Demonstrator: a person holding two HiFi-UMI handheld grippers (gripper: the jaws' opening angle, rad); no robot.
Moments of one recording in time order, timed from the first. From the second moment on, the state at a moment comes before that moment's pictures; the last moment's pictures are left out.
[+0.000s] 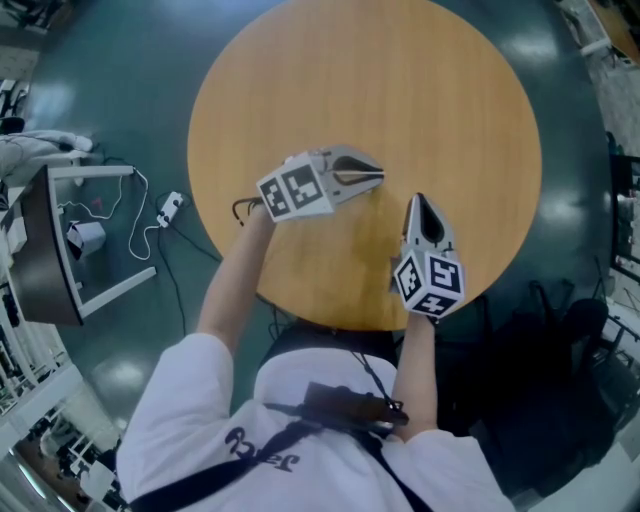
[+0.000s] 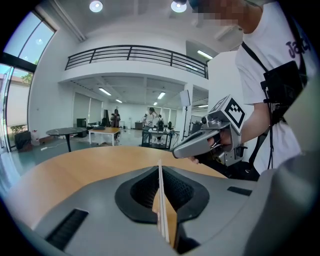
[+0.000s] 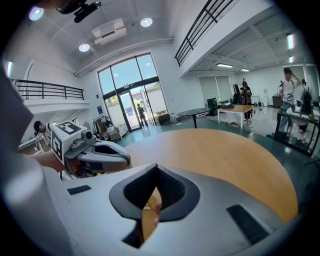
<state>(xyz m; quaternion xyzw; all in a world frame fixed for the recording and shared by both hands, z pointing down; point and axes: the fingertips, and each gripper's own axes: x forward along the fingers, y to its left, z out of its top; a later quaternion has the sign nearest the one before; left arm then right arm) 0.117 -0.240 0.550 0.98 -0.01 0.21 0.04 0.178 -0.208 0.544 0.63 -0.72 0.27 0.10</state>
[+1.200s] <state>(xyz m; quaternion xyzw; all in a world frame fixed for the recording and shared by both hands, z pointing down) 0.116 -0.240 0.610 0.98 -0.06 0.20 0.05 0.180 -0.203 0.537 0.63 -0.73 0.26 0.10</state>
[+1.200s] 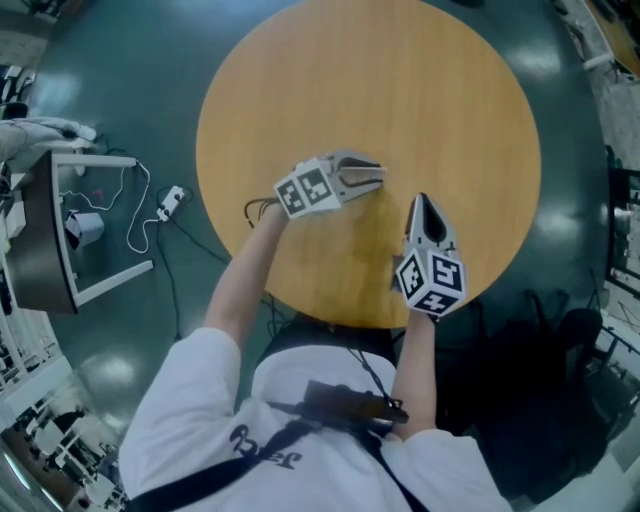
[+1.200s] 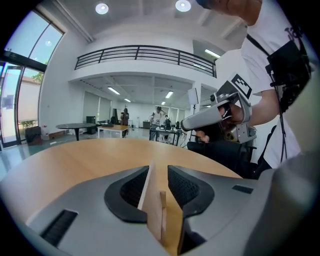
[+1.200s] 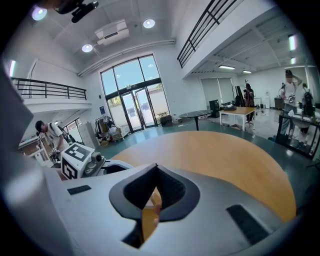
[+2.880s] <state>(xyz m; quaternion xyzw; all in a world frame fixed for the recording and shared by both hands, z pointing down) -0.019 -0.145 0.400 0.85 -0.52 -0.02 0.04 0.088 -0.121 0.388 0.63 -0.77 0.06 0.01</state>
